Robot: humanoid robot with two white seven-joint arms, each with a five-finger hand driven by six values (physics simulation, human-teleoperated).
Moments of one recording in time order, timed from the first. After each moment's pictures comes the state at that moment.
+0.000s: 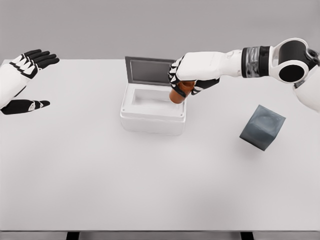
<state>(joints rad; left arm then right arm) -0.15 0.95 -0.23 -1.61 -0.35 -0.61 0.17 -1.06 -0.61 0.94 -1.37 0.23 -0.61 0.61</state>
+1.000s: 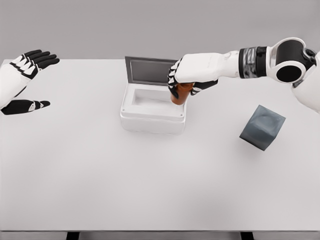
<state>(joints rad) -0.15 0.95 -0.23 -1.61 -0.35 -0.61 0.17 -1.07 -0.61 0.96 -1.38 0.27 -0.61 0.61</state>
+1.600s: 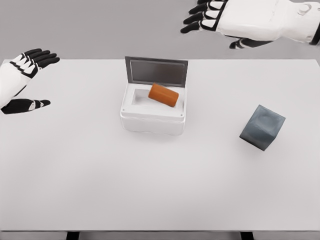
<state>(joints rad) -0.16 0.95 -0.23 -1.61 -0.35 -0.61 0.17 -0.95 -0.82 0.51 -1.67 0.29 -0.61 0.61</state>
